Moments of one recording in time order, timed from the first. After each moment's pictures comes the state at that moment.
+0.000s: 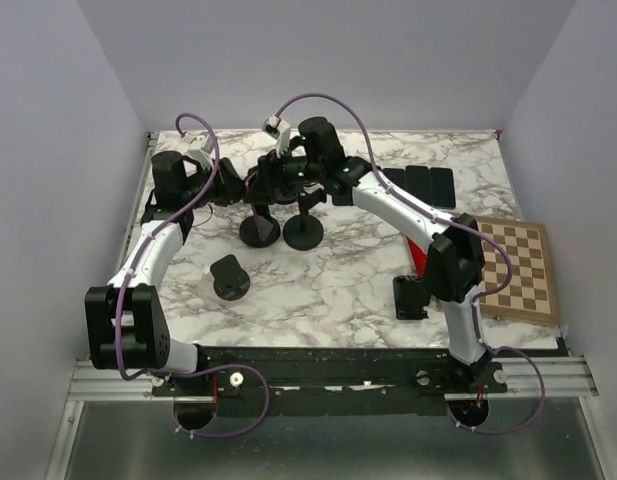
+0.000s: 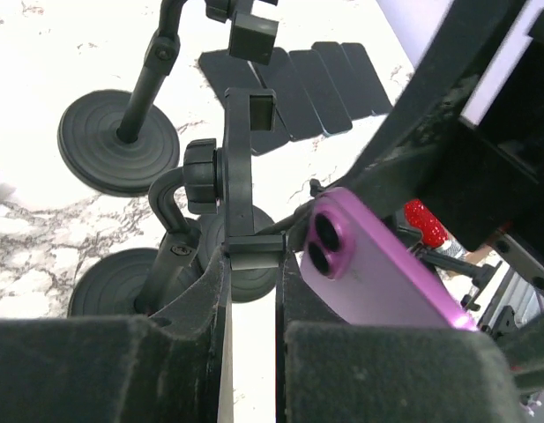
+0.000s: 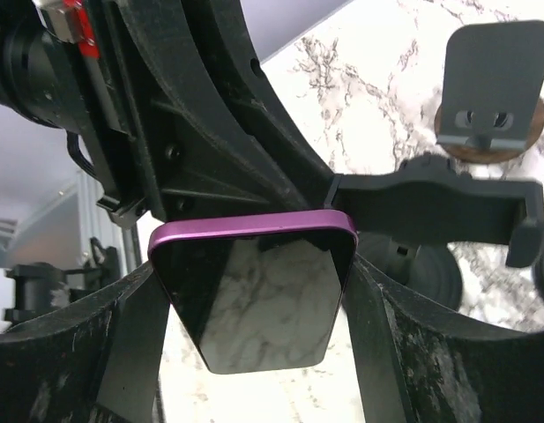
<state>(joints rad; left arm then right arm) 0.03 1.41 0.97 0.11 0.80 -0.35 0.73 2.10 1.96 -0.23 -0.63 0.20</state>
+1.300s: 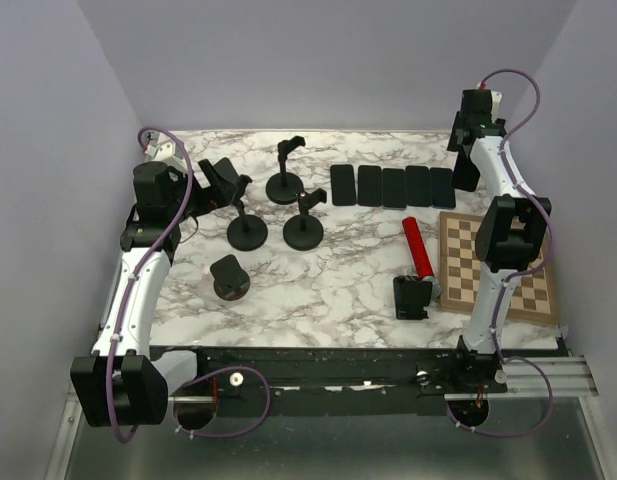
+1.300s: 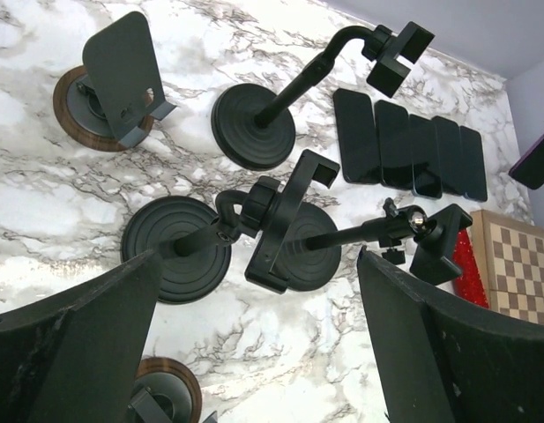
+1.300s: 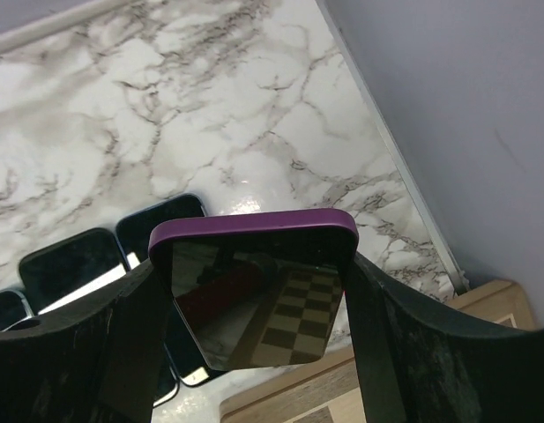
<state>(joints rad) 0.03 1.12 0.99 -0.26 0.34 -0.44 -0.04 2.13 1.99 -0.56 0.45 0.14</state>
